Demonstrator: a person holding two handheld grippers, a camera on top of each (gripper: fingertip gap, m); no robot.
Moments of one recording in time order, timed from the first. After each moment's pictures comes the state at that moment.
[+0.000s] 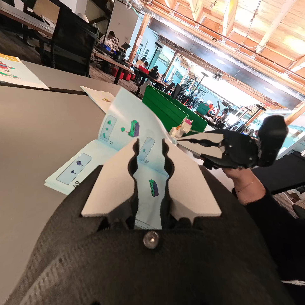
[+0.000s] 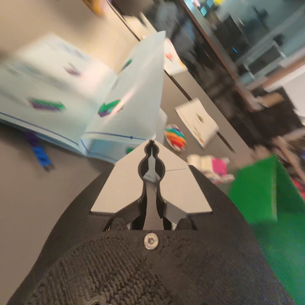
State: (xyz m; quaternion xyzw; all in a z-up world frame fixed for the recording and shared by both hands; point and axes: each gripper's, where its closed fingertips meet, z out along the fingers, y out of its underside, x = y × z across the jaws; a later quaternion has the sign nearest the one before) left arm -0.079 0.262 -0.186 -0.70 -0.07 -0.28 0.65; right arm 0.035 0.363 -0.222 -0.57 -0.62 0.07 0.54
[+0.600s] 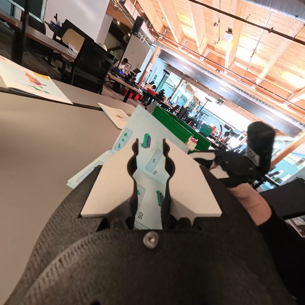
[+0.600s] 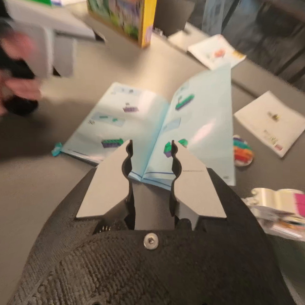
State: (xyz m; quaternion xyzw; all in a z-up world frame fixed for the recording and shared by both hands) left arm -0.110 0.254 -0.175 -0.66 -0.13 -0.27 0.69; right arm -0.010 0.310 -0.236 -0.63 -0.61 0.26 0.40
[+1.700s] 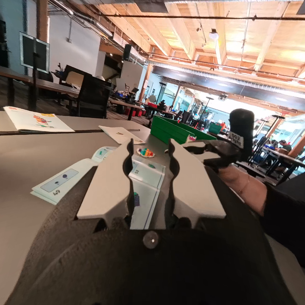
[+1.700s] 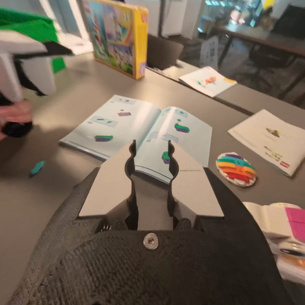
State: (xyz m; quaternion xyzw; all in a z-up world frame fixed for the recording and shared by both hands) left arm -0.091 0.244 -0.161 -0.63 -0.05 -0.19 0.75; right arm -0.022 0.335 -0.220 -0.57 -0.58 0.38 0.45
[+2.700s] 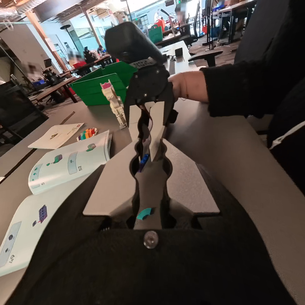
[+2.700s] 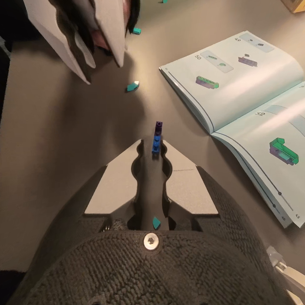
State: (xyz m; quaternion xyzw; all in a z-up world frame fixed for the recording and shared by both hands) left arm 0.039 0.205 -0.213 -0.68 0.35 -0.11 0.63; right arm 0.027 0.245 -0.283 -0.43 -0.80 0.37 0.21
